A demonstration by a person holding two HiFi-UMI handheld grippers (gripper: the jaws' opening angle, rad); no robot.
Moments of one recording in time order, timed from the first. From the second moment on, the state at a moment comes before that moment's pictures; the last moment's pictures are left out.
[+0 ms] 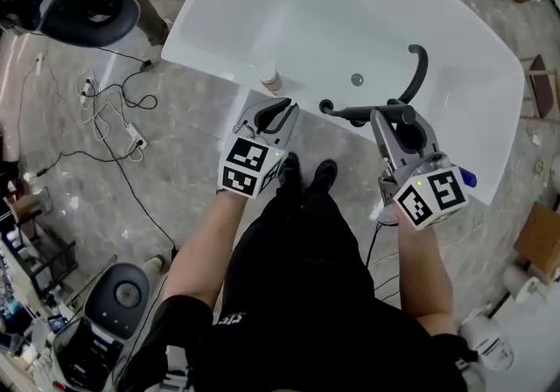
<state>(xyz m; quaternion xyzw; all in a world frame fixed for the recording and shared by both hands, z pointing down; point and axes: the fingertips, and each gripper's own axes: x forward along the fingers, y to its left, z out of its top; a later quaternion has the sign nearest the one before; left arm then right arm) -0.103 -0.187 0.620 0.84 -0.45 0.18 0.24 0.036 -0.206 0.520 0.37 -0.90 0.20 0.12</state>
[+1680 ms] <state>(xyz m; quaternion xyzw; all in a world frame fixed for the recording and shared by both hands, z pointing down) -0.171 -0.168 0.661 0.78 -0.51 0.21 0.29 -0.001 -0.208 0.742 0.39 -0.83 0.26 0.30</state>
